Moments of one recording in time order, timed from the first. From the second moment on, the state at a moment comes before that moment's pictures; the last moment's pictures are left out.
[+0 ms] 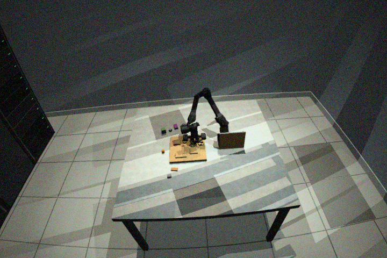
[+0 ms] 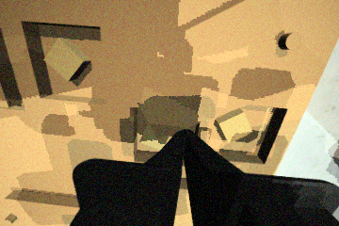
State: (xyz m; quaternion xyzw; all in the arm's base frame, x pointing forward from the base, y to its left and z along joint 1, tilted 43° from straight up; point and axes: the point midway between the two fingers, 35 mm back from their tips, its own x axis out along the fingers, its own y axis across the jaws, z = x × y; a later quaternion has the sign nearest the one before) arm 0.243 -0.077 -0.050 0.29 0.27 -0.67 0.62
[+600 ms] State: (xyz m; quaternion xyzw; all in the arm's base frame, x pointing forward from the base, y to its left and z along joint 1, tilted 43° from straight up) arm 0.258 -0.088 -0.041 0.29 0.27 -0.67 0.62
